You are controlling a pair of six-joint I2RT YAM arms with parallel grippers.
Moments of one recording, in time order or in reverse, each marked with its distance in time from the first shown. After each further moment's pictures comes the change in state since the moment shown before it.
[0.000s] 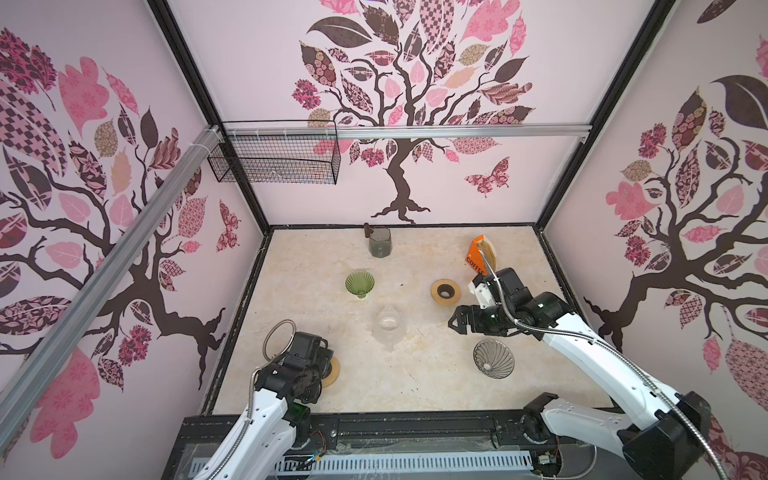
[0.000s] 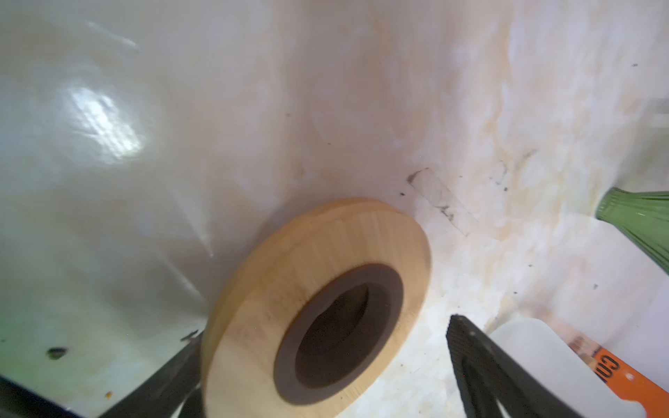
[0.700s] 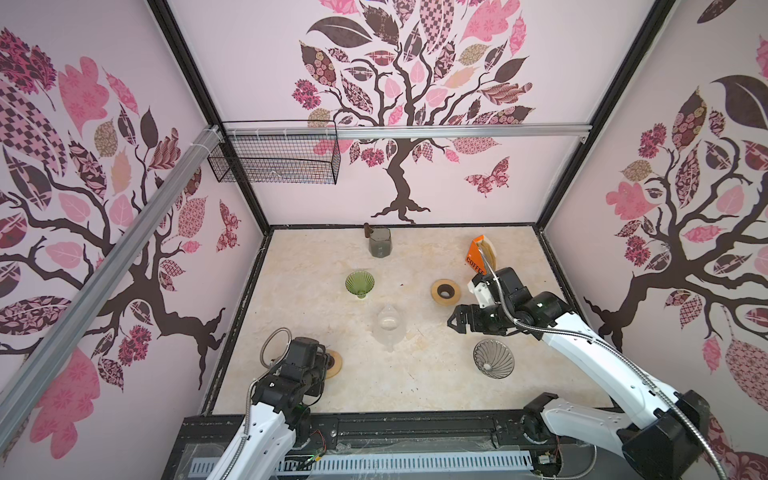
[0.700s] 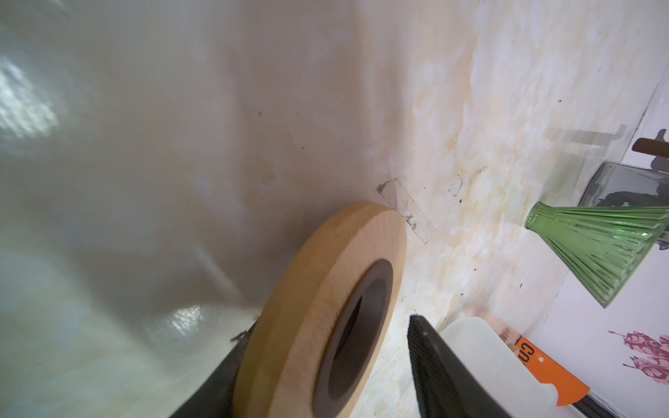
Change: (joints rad) left arm 0.001 -0.127 -0.080 0.073 -0.008 -0.105; right arm 0.000 0.006 0.000 0.012 -0.002 0.000
